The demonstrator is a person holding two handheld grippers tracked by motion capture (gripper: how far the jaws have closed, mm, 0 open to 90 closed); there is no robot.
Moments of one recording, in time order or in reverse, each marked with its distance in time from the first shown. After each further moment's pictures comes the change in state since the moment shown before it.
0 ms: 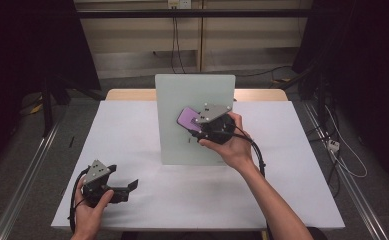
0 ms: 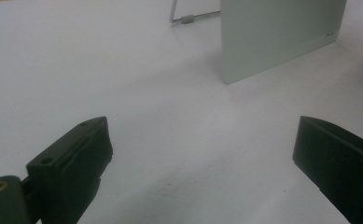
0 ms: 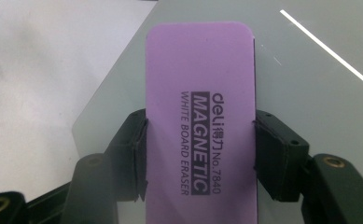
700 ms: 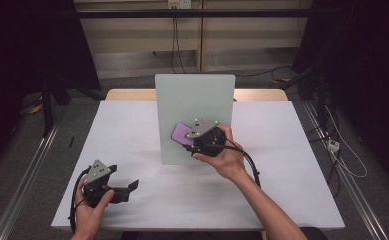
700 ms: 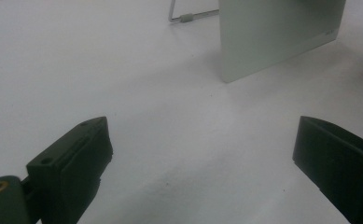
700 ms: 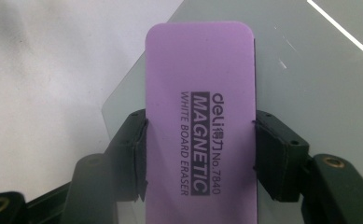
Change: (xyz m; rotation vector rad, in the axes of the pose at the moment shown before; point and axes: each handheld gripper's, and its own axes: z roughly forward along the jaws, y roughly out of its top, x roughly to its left) left arm 0.000 0.000 0.001 0.005 0.001 0.001; right arm 0.028 -0.016 0.023 0.047 0.072 -0.027
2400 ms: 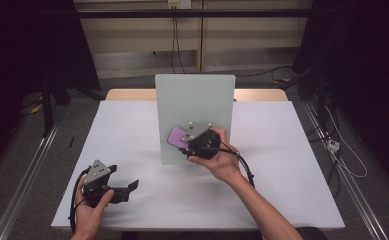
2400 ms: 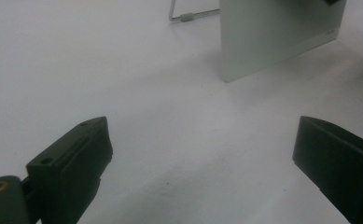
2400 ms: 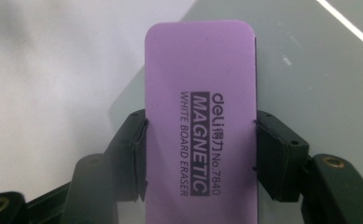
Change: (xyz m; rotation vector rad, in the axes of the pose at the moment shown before) left arm 0.000 0.000 0.000 0.000 -0.001 -0.003; right arm 0.008 0.003 0.009 0.014 0.011 0.003
